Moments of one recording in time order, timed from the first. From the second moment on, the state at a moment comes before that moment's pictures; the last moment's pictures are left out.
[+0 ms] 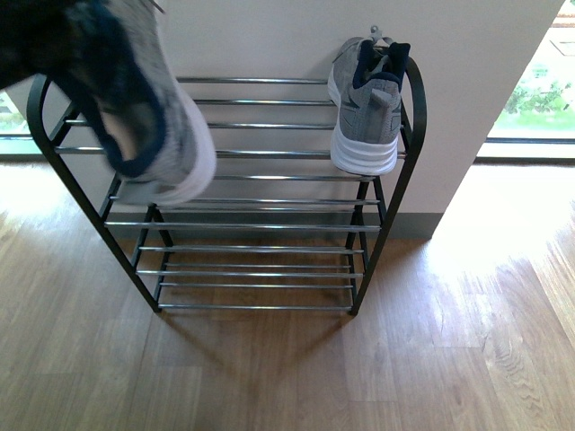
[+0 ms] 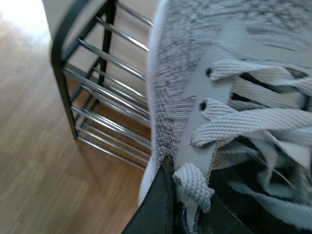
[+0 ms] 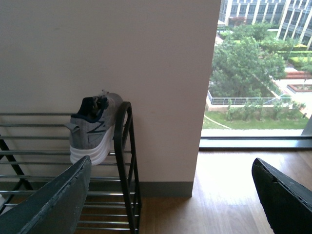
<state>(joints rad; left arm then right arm) -0.36 1.61 0.88 0.12 -0.30 -0.70 0.00 0.00 0.02 0.00 0.00 0.00</state>
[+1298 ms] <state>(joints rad) -0.46 2.61 2.27 -0.51 -0.06 -0.89 0.00 0.00 0.02 0.00 0.00 0.00</state>
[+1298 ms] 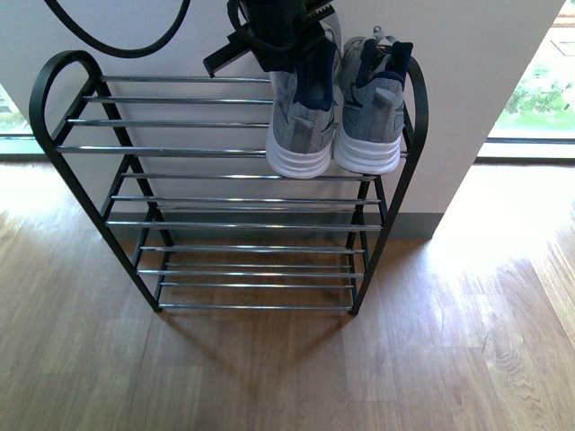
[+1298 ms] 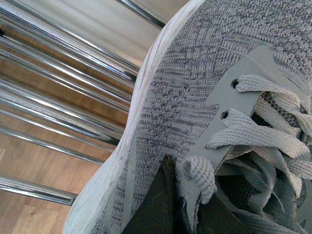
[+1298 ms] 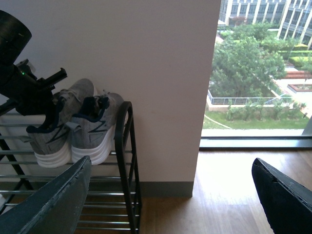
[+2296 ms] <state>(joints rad) -0.24 1.62 0.87 0.67 -0.25 -0.15 0.00 0.00 0.02 0.00 0.00 0.00</state>
